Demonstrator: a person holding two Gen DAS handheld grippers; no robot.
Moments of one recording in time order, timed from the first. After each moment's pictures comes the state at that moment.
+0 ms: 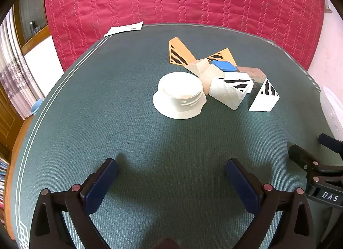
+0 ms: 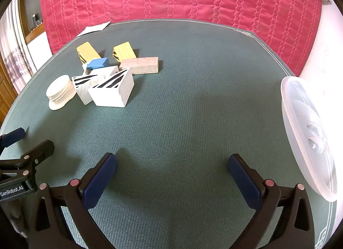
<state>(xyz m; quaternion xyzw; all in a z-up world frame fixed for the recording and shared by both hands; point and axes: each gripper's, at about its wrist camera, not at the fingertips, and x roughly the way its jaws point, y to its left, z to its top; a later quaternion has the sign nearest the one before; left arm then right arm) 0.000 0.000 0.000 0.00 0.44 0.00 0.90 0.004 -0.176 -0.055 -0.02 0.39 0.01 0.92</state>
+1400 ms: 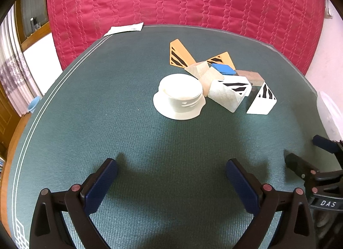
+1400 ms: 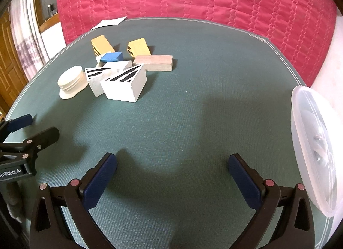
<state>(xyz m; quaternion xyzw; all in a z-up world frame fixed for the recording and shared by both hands) -0.002 0.010 0.002 -0.01 0.43 -0.02 0.90 0.004 -0.175 -0.054 -0.05 0.39 0.06 0.92</state>
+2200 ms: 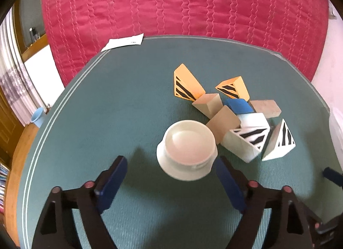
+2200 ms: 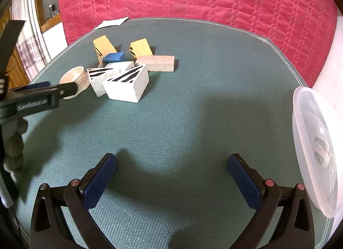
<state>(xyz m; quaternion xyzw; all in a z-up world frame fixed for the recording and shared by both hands) 0.058 0.010 0.014 0.01 0.42 0.00 0.91 0.002 -0.173 -0.053 -0.05 0.39 0.07 0.92</state>
